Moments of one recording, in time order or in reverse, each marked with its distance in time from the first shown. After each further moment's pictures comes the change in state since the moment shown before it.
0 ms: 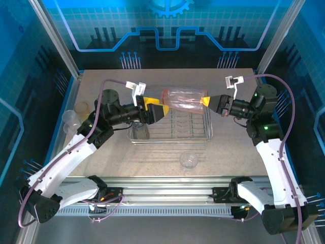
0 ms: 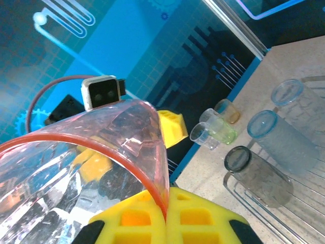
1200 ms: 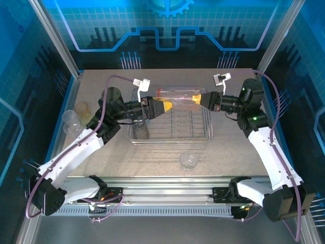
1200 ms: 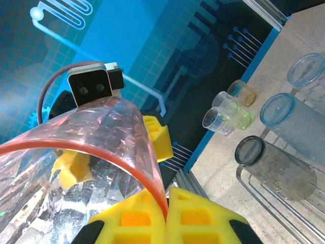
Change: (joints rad) left arm 0.015 0.093 -0.035 0.286 0.220 -0.249; right arm 0.075 0.138 -0.010 0.111 -0.024 0.076
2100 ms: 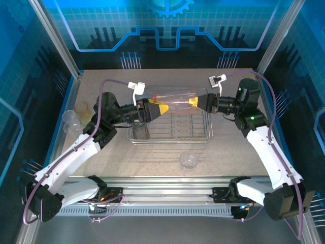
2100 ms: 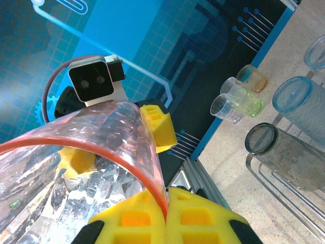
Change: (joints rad) left arm 0.015 -0.070 -0.077 0.043 -0.019 0.009; right arm 0.037 0.015 0.002 -0.018 -0.023 -0.001
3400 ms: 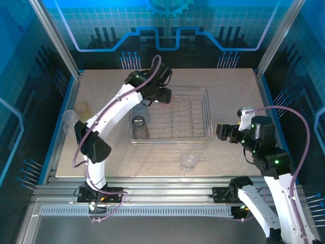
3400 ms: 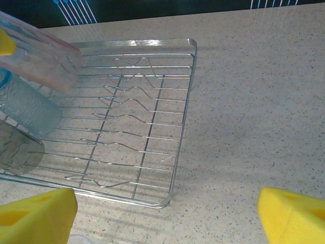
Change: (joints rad) left arm -0.098 0.834 1.128 -1.462 -0.964 0.406; right arm -0.014 -0.505 -0.110 -0.798 1.070 -0.674
